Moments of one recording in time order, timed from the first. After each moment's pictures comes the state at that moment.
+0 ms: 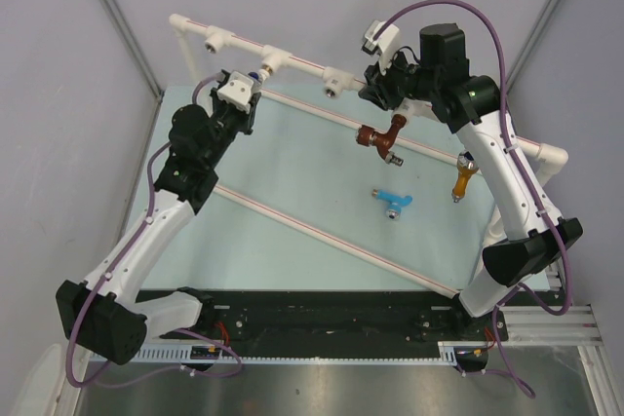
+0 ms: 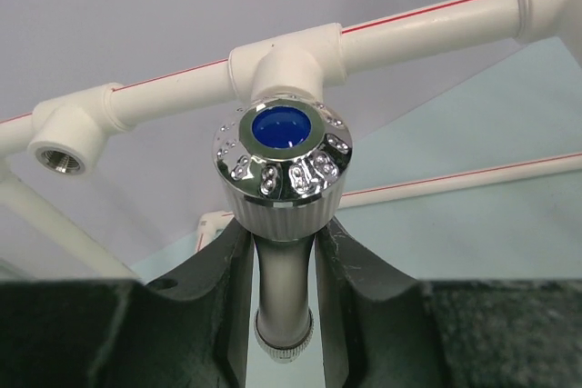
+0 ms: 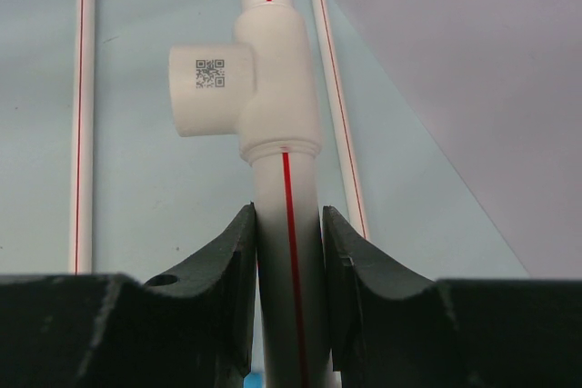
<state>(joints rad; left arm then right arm) -0.37 1.16 1.08 0.16 0.06 0.27 0.43 1.63 1.99 -0.77 -0.44 -0.45</state>
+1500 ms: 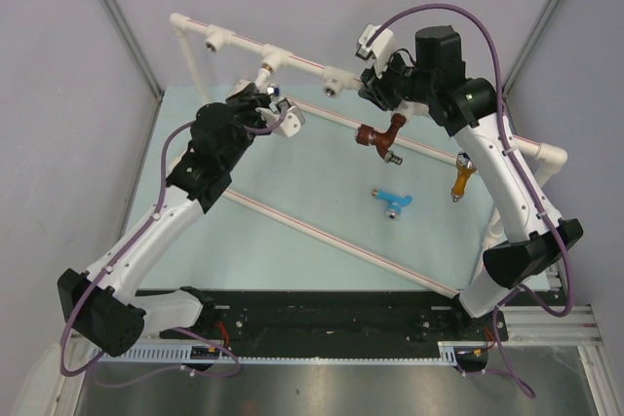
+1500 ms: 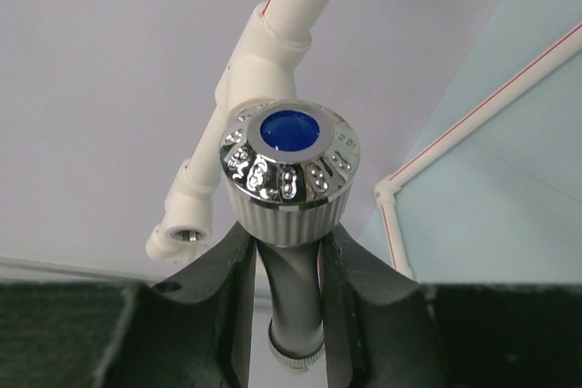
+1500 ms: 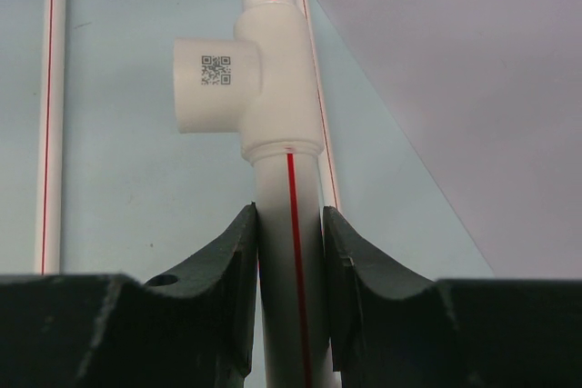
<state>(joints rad) -0.50 1.20 1.15 0.01 -0.08 1.05 0.45 1.62 1.98 -0.76 -0.38 -0.51</state>
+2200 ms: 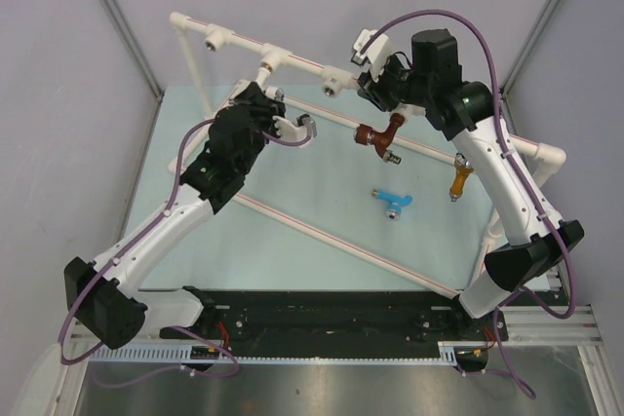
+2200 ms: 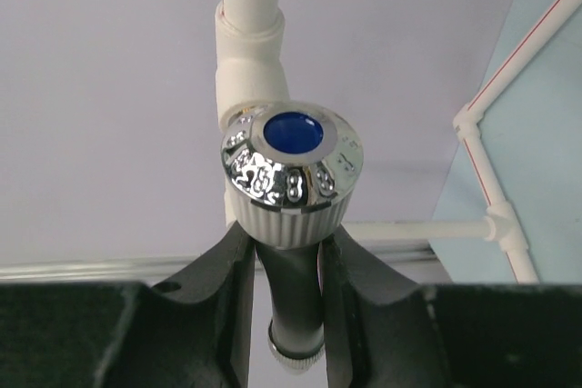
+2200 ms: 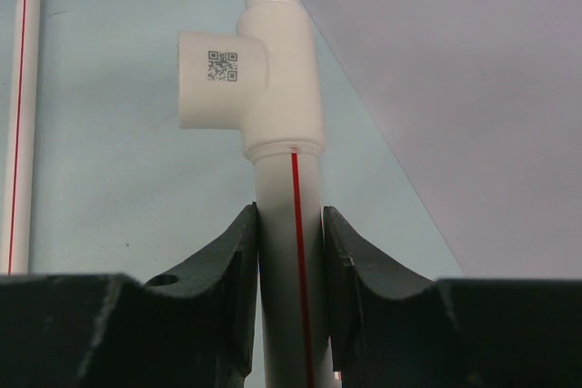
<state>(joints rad) -0.58 1.26 1.16 -0.01 -0.29 1.41 0.48 1.60 1.95 -0.72 -0.33 -0.57</state>
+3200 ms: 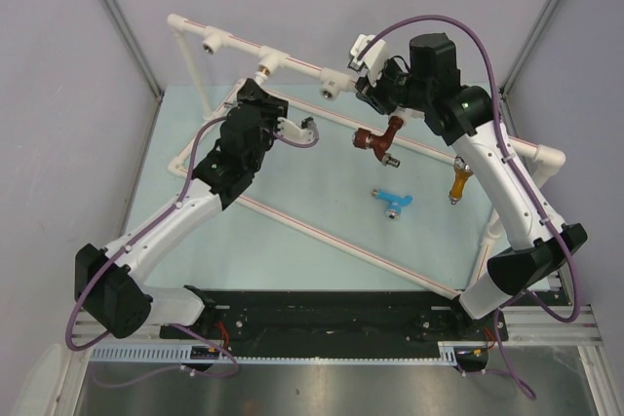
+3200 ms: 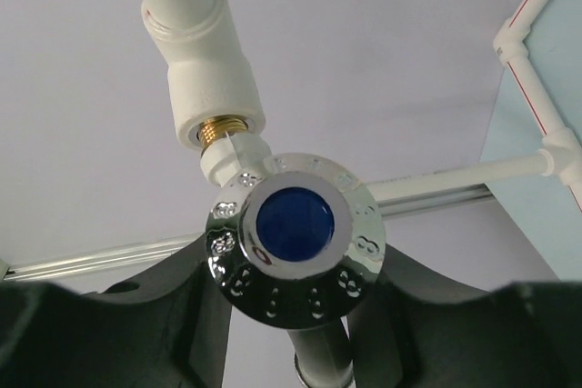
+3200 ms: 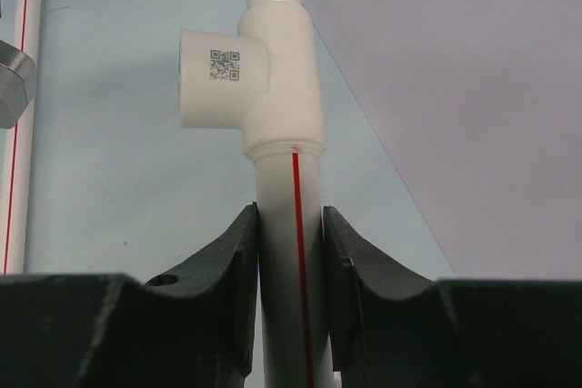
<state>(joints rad) -0.59 1.30 1.15 0.03 -0.44 1.62 0.50 1.58 1.91 -0.71 -0.31 -0.59</state>
